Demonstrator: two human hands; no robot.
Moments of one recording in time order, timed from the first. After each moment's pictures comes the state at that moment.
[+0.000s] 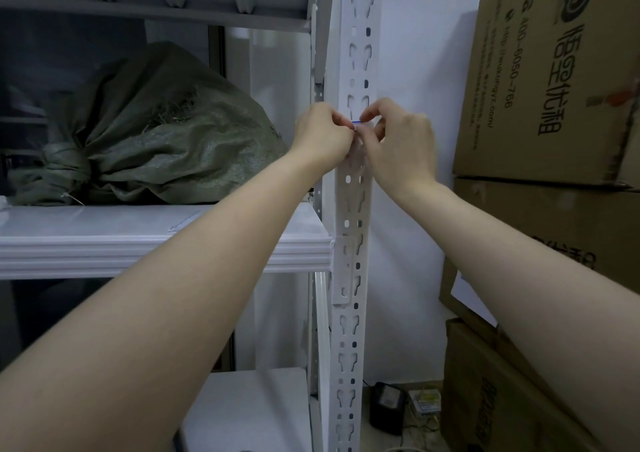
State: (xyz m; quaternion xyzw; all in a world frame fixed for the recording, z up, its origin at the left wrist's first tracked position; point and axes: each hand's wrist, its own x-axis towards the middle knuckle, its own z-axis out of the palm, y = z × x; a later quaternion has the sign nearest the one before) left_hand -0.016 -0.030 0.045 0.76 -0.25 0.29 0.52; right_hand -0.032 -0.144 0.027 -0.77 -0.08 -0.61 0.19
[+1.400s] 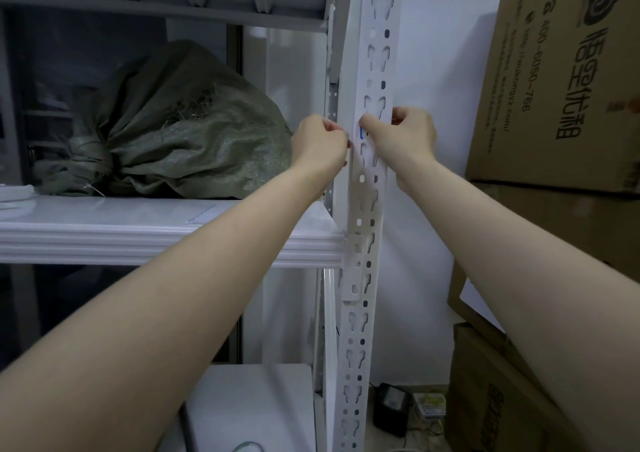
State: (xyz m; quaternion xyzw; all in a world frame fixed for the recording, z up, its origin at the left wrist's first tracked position) left_hand -0.012 -0.018 0.032 0.70 -0.18 0.29 0.62; right_hand -0.026 -0.126 0.042 -0.72 -0.03 -0.46 0.52
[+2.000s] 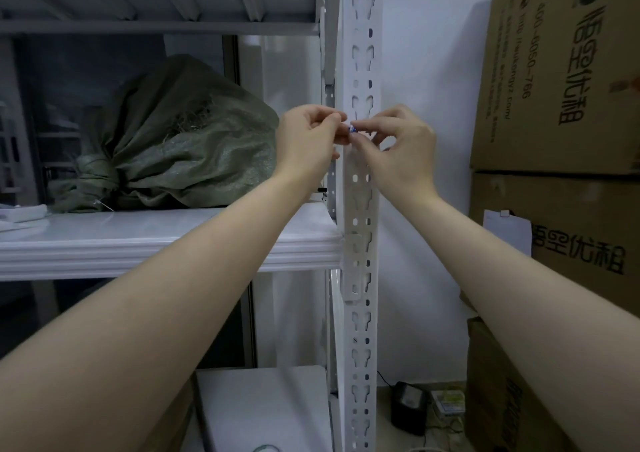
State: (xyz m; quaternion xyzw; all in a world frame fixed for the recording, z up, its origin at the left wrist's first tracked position) left_hand -0.030 -0.012 0.029 0.64 -0.28 0.32 0.64; right_hand -0.031 -0.137 0.013 -0.68 -0.19 -0.62 0.34
